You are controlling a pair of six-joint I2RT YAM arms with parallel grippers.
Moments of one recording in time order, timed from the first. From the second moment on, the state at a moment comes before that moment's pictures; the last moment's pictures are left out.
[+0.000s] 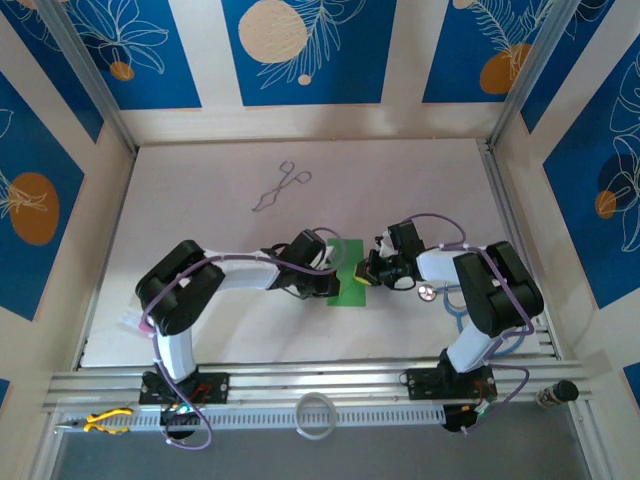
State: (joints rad) left arm -0.83 1.86 0.97 -0.09 0.45 -0.73; right arm 0.32 1.66 0.65 -0.05 -0.62 0.76
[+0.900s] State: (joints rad) left arm -0.83 1.85 0.89 0.03 0.45 -0.78; right arm 0.33 1.68 0.66 -0.02 -0.62 0.74
